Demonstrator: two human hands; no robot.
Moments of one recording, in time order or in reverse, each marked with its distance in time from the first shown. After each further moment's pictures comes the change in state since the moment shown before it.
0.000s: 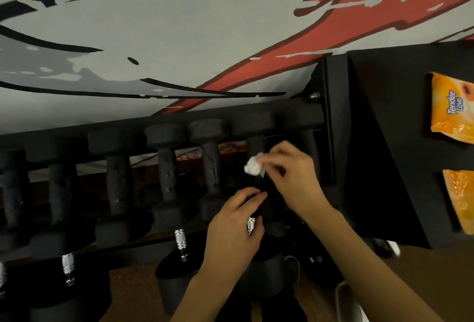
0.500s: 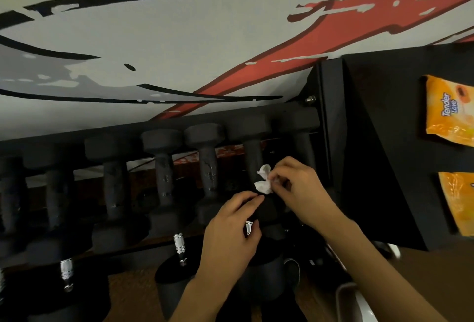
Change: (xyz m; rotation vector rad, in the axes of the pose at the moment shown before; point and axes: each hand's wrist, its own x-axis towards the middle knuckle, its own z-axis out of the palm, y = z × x) left_hand 0.001 0.001 0.000 0.012 0.001 -0.009; right_hand -0.016 0.017 -0.016 -0.077 -0.206 0.115
